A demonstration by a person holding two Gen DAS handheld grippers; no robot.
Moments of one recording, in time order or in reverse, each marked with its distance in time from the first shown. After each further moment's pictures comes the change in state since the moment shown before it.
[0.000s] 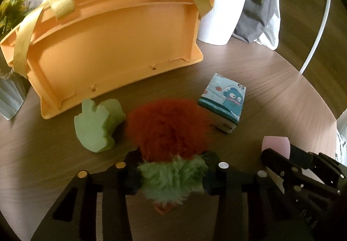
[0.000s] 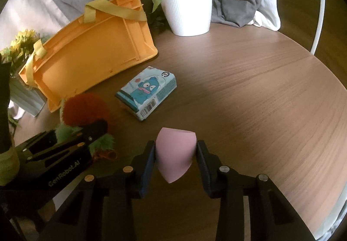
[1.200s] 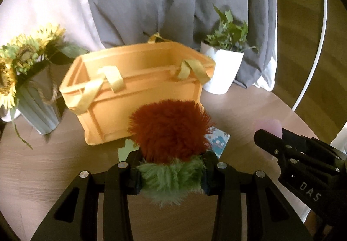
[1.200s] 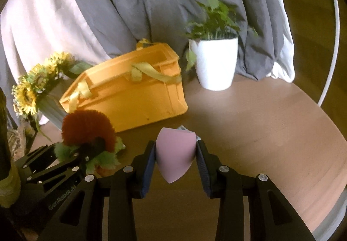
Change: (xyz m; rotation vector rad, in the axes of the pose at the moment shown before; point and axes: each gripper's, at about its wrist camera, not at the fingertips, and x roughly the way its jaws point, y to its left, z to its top) left arm -0.107 0.006 0.029 -0.076 -0.205 0.064; right arm -0.073 0.021 0.052 -0.127 -0.186 0.125
